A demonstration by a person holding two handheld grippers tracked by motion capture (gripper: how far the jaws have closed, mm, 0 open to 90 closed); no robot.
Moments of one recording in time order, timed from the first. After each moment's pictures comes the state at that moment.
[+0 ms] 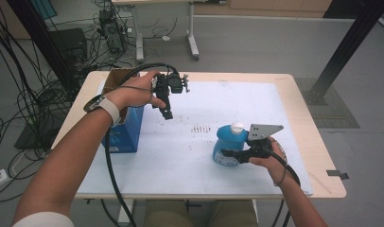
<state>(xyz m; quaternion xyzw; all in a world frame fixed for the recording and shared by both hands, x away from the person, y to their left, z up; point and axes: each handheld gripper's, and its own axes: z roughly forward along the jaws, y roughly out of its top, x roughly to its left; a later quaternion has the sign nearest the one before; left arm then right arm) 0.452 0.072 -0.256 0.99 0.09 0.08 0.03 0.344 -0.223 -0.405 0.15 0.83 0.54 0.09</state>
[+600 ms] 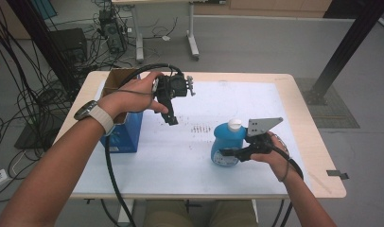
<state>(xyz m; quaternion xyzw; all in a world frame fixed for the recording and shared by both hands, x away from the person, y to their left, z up) 0.407 0.058 -0.226 0.99 0.06 0.07 0.07 0.346 -0.215 -0.373 0.10 0.84 0.53 0.05</state>
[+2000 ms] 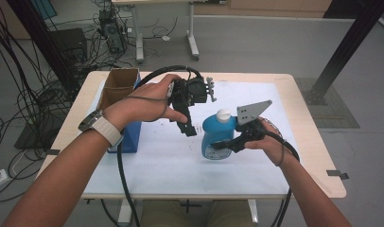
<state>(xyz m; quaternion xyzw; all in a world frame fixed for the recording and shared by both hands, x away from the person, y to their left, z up) 0.364 0.018 -0.194 0.99 0.03 0.03 0.11 0.364 -0.185 -0.337 0.02 0.85 0.53 0.01</state>
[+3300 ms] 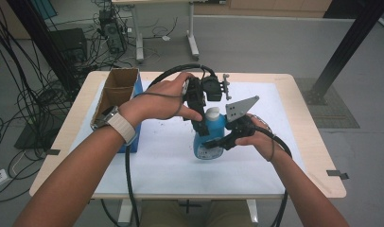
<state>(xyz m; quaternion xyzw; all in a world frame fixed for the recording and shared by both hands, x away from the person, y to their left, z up) 0.366 -0.012 -0.192 0.99 0.02 0.01 0.10 0.375 -0.161 -0.337 0.01 0.85 0.52 -0.02</state>
